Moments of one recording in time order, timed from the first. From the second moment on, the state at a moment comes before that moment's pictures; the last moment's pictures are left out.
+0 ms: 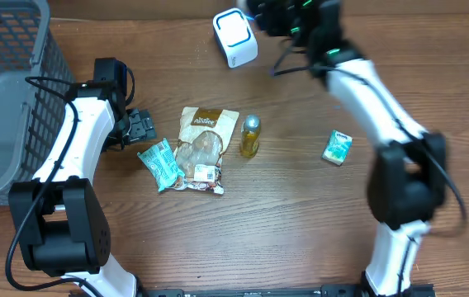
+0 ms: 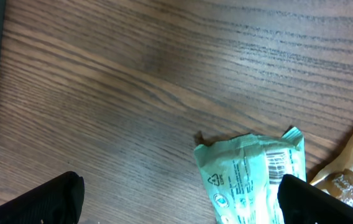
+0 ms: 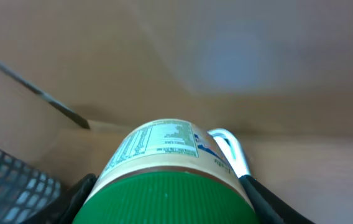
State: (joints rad) left arm 0.03 1.83 1.38 -0.98 -0.15 -0.33; right arm 0.22 2.05 1.80 -0.12 -0.36 0.44
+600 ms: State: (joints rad) left arm 0.03 1.83 1.38 -0.98 -0.15 -0.33; right arm -0.17 1.87 1.60 -1.17 -0.16 0.42
